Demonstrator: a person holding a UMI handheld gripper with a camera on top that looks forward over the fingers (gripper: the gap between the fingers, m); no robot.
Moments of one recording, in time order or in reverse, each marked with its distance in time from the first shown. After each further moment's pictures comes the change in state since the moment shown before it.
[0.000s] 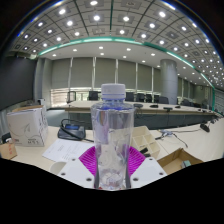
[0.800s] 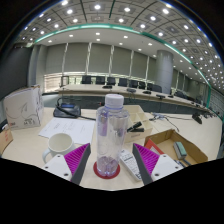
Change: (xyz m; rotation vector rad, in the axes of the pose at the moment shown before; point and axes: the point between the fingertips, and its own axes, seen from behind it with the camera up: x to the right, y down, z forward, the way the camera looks) arm 0.003 0.077 -0.047 -0.163 0.094 -0.037
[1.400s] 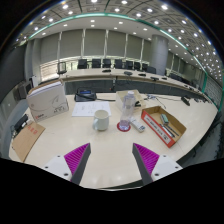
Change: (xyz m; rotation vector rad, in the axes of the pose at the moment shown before) arm -0.105 0.010 -0.292 -0.237 0.047 0.058
